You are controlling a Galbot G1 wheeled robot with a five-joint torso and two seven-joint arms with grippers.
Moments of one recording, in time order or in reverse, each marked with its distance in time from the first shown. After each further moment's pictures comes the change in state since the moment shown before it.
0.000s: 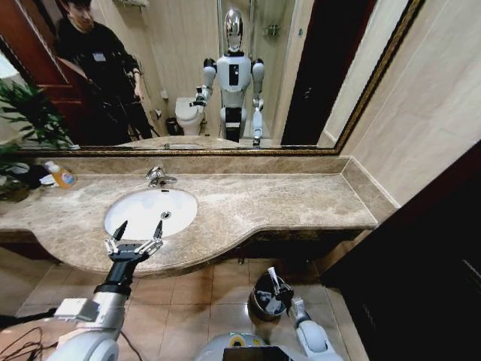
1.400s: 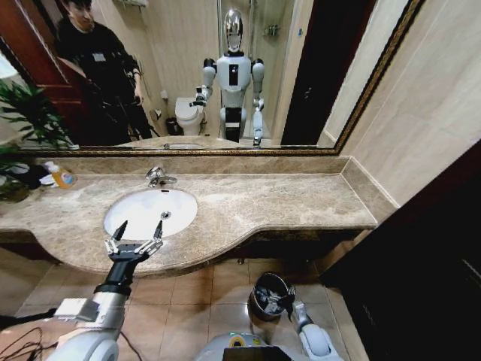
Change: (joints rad) left arm 0.000 0.000 0.000 0.000 0.000 0.000 0.000; right arm -0.023 -0.015 0.013 0.024 -0.004 -0.006 -0.033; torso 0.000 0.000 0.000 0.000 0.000
